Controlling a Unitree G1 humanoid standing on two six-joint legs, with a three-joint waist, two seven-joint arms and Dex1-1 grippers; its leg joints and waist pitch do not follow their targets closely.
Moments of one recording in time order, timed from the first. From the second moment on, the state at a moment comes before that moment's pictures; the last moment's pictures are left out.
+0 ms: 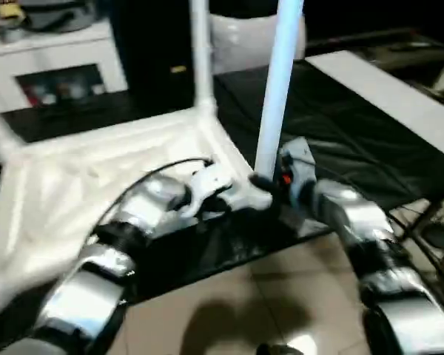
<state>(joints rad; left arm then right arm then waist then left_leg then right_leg) -0.79 0.18 -0.32 0.81 0.19 0.22 -0.91 -0.68 -0.15 0.02 0.64 0.11 0.41 0.55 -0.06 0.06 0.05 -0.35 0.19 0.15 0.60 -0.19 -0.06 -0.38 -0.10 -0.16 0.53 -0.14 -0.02</state>
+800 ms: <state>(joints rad) -0.77 0.21 -0.36 0.80 0.19 0.02 -0.98 -0.39 -0.36 0.01 0.43 0.17 0.23 0.86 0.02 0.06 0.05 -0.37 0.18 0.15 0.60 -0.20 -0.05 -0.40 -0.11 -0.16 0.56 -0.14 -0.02</state>
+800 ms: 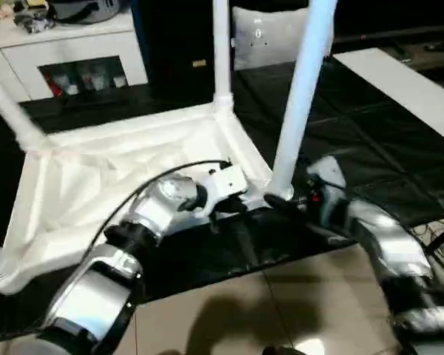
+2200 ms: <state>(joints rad) -0.64 0.39 -0.44 0.57 0.13 -0.15 -1.35 -0.42 -0.53 0.18 0.32 0.27 0.29 1.39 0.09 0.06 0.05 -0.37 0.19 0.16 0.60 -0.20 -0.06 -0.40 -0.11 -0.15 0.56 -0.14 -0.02</state>
